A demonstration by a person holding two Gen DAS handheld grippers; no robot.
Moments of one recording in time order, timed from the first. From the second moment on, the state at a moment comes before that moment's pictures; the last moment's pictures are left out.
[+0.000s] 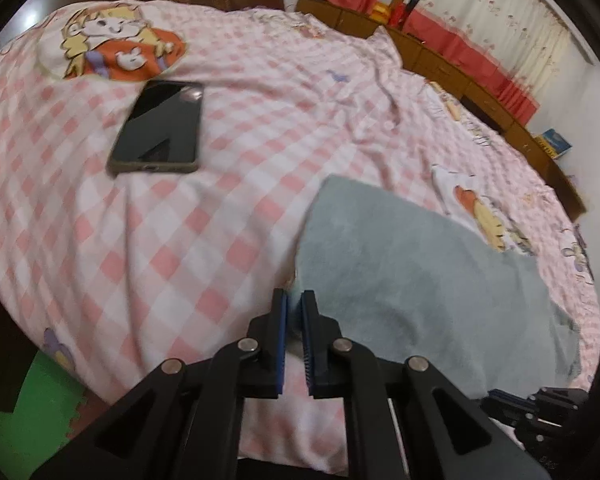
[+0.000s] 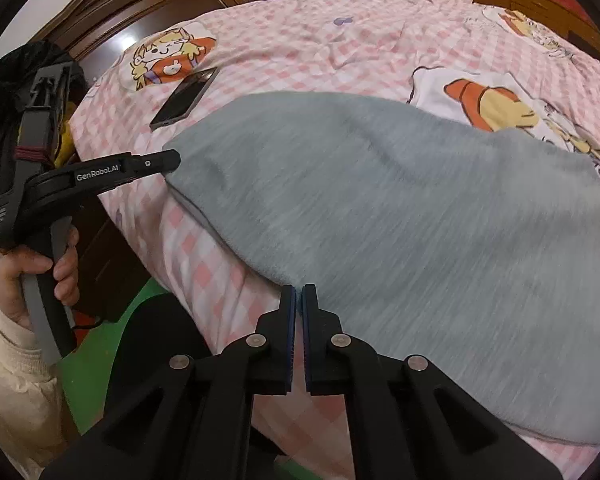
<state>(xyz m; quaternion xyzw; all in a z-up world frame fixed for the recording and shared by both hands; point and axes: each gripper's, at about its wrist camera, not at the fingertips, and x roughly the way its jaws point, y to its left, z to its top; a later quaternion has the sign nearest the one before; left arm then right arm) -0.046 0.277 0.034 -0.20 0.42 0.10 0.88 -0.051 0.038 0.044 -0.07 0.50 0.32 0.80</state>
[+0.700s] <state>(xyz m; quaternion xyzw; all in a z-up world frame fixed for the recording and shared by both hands) 0.007 0.192 0.046 -0.15 0.45 -0.02 0.88 -0.005 -0.014 0.052 0.01 0.49 0.22 0.84</state>
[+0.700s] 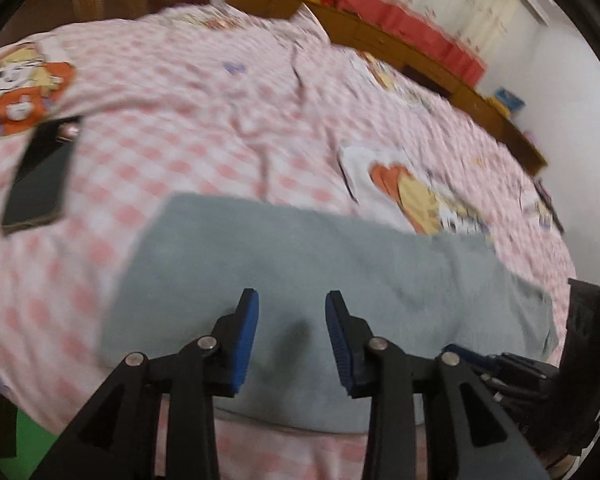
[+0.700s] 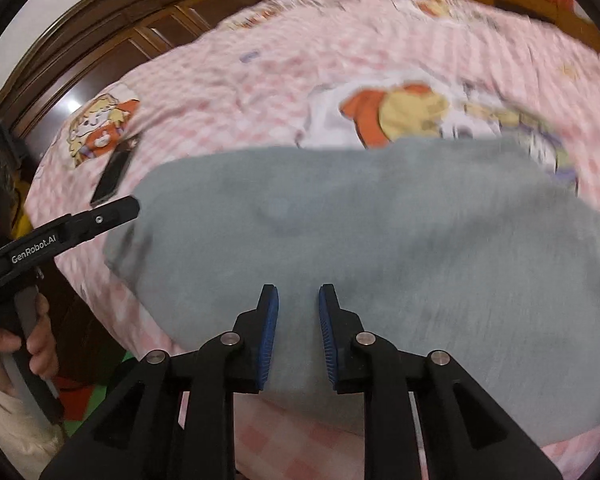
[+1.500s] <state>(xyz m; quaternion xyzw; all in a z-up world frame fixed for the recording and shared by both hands) -0.029 0.169 0.006 -0.09 0.52 0.04 0.85 -0.042 -0.249 0.039 0.02 0.50 0.00 0.87</state>
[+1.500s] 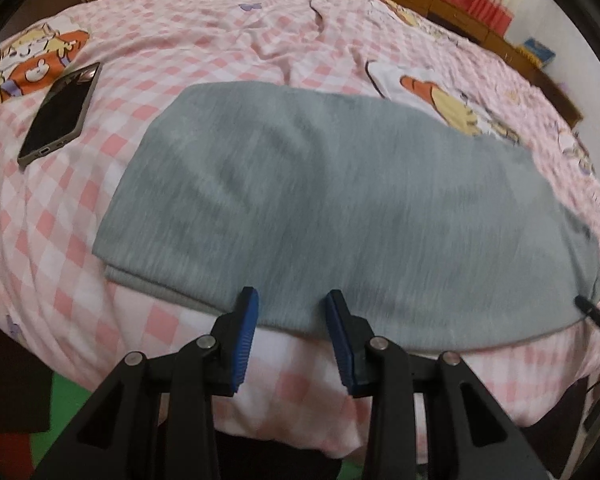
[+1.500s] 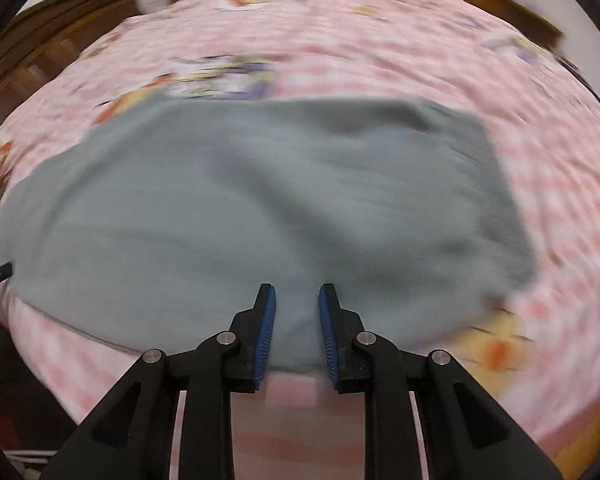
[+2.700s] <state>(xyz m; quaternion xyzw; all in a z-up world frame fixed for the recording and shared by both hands) 0.071 0.002 0.044 -0.05 0.48 -0.07 0.87 0.037 -0.256 0.070 0.07 0.46 0.06 0.89</state>
